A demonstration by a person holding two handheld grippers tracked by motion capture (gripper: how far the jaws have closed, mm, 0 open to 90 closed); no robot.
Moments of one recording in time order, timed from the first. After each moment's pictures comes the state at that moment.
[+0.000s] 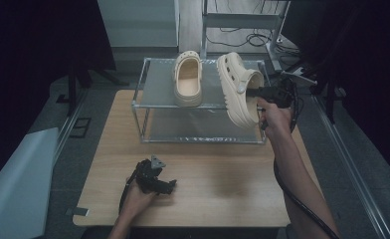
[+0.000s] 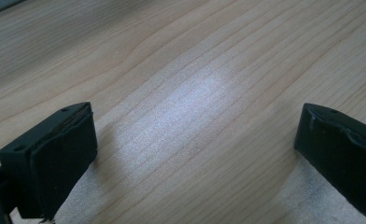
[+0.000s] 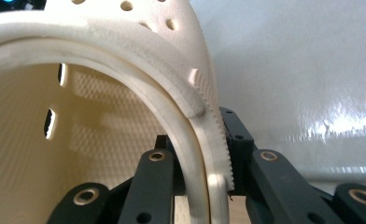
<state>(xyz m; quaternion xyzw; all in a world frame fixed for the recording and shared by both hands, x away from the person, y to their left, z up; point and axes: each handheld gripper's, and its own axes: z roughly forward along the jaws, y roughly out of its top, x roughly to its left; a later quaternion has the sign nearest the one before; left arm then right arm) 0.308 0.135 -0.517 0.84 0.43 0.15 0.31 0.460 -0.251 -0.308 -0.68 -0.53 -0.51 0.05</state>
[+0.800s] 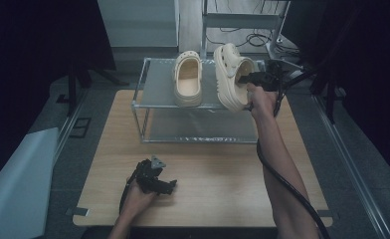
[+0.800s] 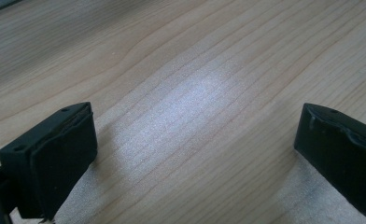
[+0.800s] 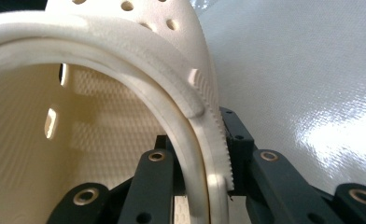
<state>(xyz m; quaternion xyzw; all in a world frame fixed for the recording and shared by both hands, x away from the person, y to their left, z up) 0.308 0.134 -0.517 0.84 0.43 0.14 0.31 0.519 -0.228 -0.307 -0.71 -0.51 -0.48 0.01</state>
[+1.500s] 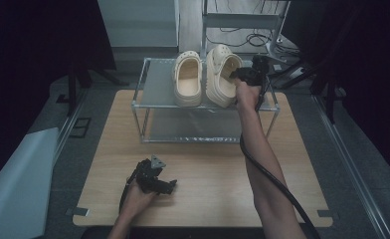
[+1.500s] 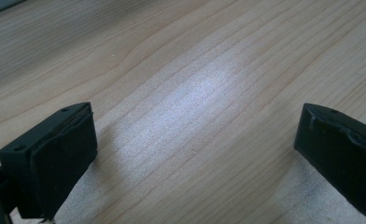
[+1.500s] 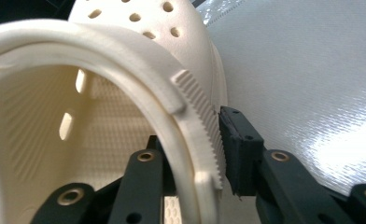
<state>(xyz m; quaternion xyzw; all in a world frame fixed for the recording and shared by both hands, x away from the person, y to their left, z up) 0.309 0.135 -0.517 0.84 0.43 0.14 0.31 0.546 -0.189 -0.313 -0.73 -0.51 -0.46 -0.05</state>
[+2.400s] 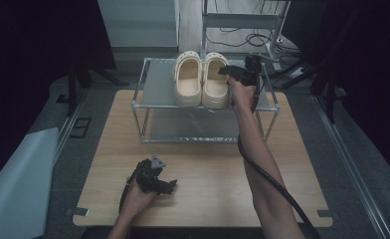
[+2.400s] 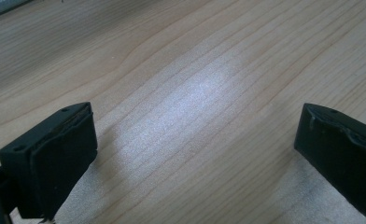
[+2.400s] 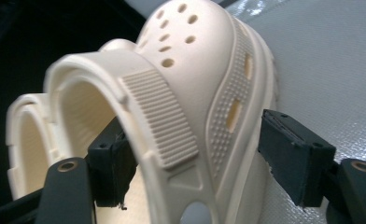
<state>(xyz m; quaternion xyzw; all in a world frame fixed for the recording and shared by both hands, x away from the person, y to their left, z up) 0.308 0.134 -0.516 0.84 0.42 0.14 0.31 0.550 -0.176 -0.318 -0.67 -0.55 -0.50 -0.04</state>
